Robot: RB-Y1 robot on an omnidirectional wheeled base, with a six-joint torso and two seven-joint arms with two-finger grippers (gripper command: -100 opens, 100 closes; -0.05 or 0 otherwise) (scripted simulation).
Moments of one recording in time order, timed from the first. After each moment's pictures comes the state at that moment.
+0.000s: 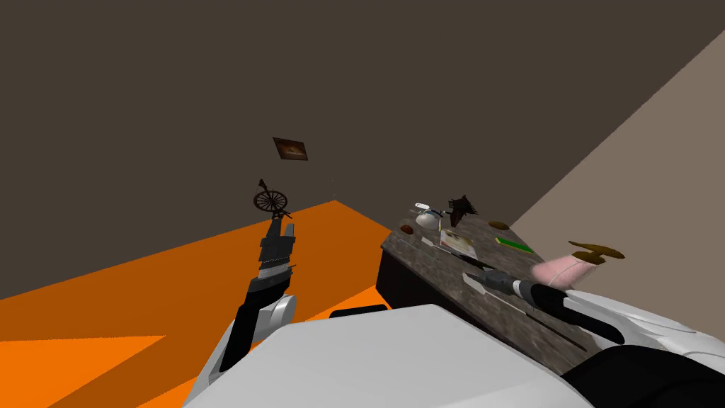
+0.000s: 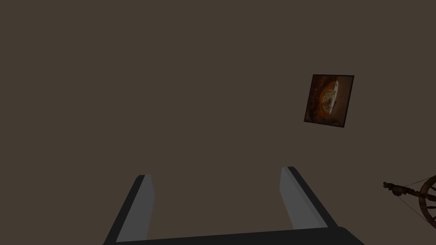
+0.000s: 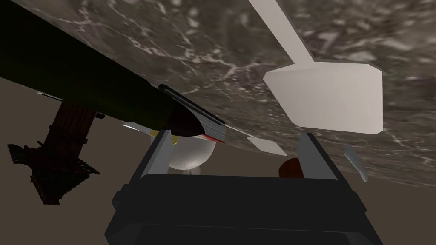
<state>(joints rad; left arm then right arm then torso) 0.48 0.04 0.02 -2.22 0.07 -0.51 -0.13 0.54 -1.31 0.12 -1.09 0.31 -0.46 0.29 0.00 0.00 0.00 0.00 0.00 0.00</state>
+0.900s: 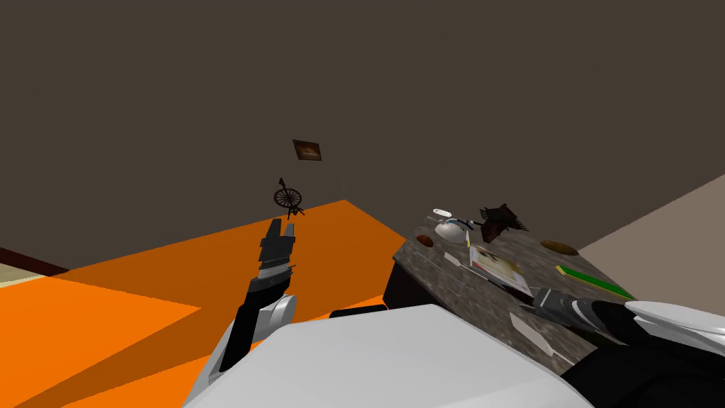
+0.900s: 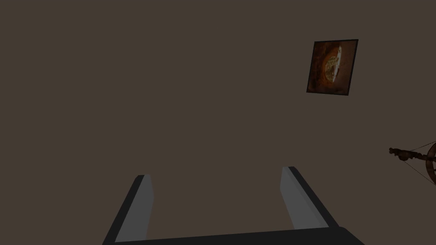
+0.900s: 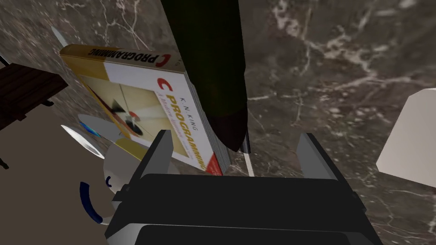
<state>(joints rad) 0.48 0.04 0.02 -2.22 0.07 -0.51 -0.13 0.63 -1.49 0.24 -0.94 0.47 -0.48 0.37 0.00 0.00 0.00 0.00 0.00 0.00</state>
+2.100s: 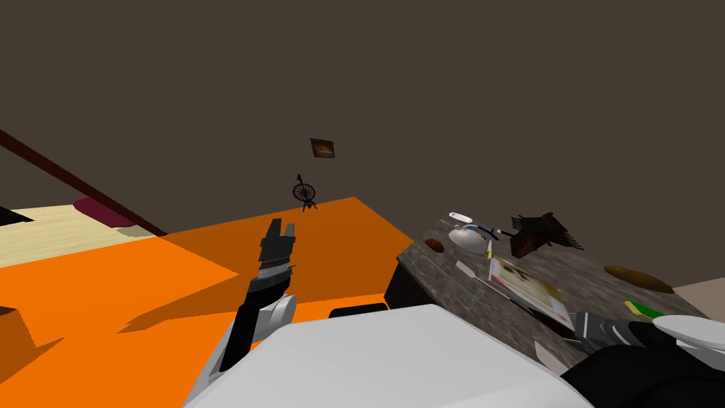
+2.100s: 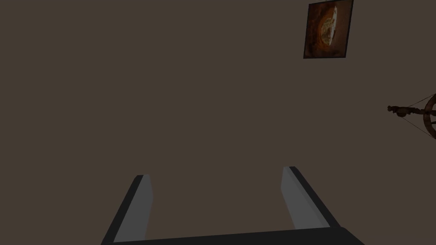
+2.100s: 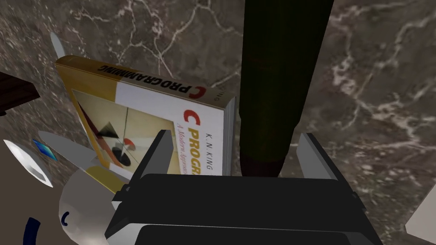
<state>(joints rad) 0.48 0.04 0.02 -2.22 0.07 -0.51 -0.13 0.58 -1.50 0.38 -0.82 0.67 -0.52 0.26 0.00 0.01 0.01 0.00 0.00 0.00</state>
